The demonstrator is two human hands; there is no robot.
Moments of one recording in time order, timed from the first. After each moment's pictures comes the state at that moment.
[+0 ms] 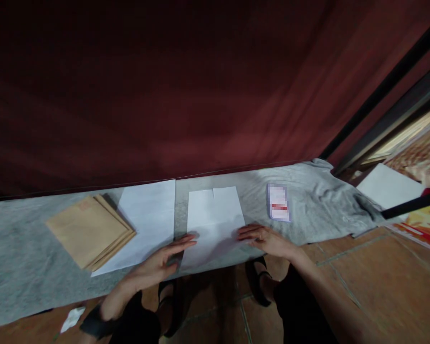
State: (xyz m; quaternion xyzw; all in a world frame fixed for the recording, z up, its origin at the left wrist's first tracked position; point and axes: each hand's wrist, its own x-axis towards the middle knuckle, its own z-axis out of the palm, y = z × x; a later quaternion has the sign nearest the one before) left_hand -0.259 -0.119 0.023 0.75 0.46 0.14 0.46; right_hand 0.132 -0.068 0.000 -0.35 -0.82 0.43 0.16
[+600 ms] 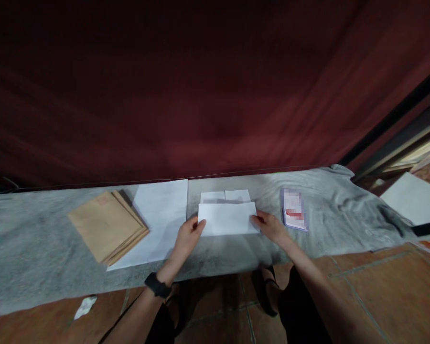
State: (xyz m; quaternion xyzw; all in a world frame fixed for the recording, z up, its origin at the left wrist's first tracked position) left_hand -0.208 -0.065 -0.015 0.55 0.66 0.37 0.37; right_hand 0.095 -0.021 -0.010 -0.61 -0.71 0.31 0.13
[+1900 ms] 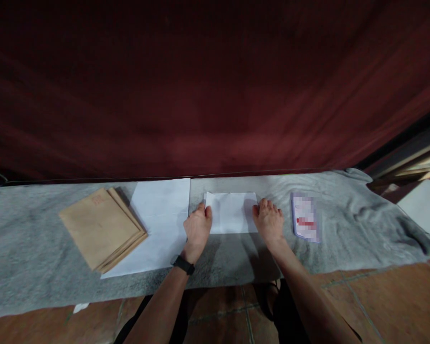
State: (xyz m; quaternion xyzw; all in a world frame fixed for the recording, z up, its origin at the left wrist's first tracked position) left_hand -0.175 -0.013 -0.004 0.56 0.82 0.06 0.07; right_hand 0.039 0.010 -0.005 -0.72 -0.69 -0.03 0.07
